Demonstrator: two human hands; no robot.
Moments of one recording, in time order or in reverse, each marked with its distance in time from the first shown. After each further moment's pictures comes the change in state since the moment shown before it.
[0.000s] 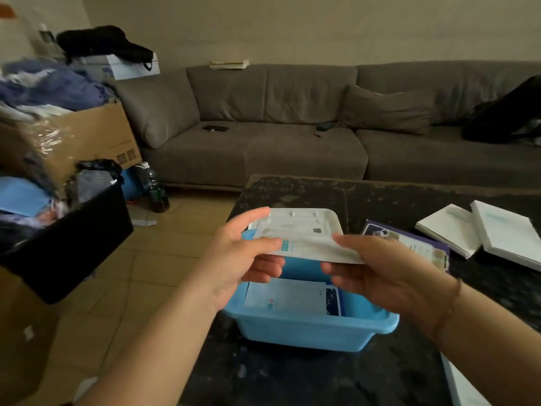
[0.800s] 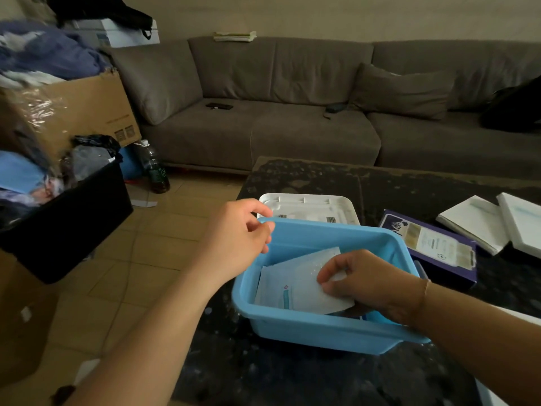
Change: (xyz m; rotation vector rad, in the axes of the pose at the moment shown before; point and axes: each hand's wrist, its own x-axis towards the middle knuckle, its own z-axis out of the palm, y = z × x) left_hand 0.050 -0.033 -0.037 0.563 0.140 0.326; right_hand 0.056 0.037 0.011 -0.838 -0.107 -0.003
